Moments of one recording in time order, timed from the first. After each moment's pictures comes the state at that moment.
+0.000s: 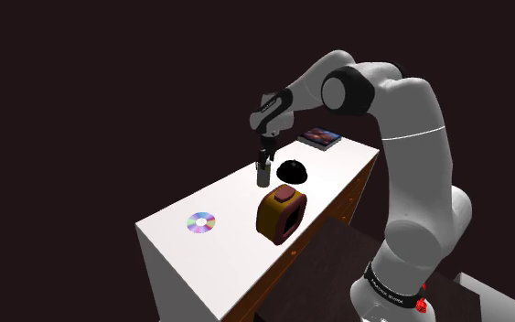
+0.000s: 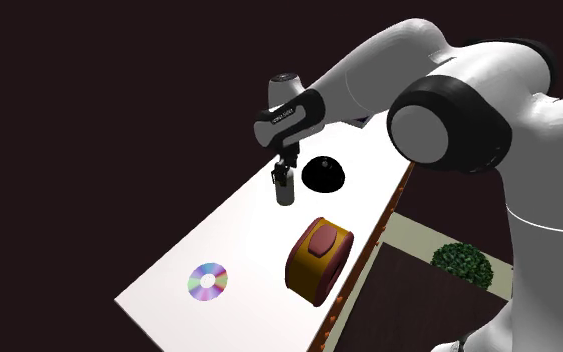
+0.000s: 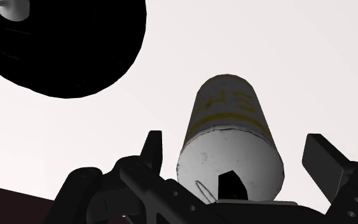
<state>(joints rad) -0.23 0.57 -0.20 -1.75 0.08 2.28 -0.62</state>
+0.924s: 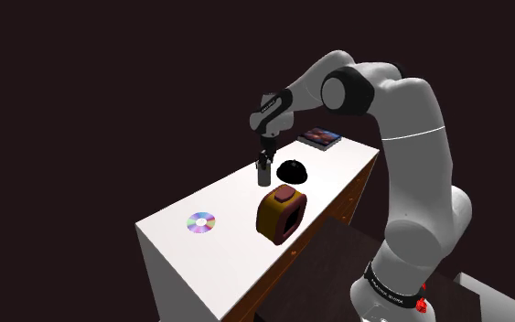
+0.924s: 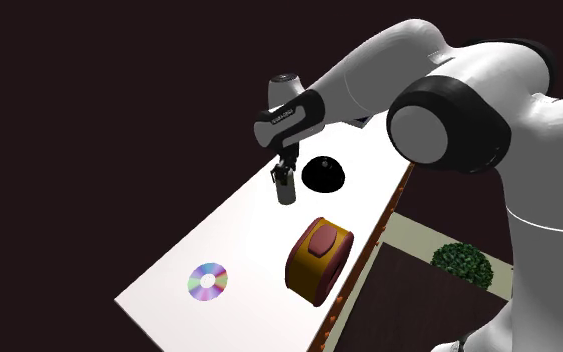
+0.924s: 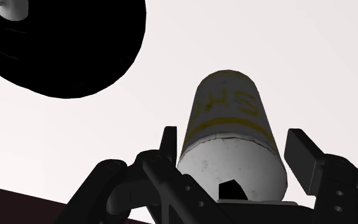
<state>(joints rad) -0.23 0.58 -0.20 -1.75 0.08 2.28 -0.62</state>
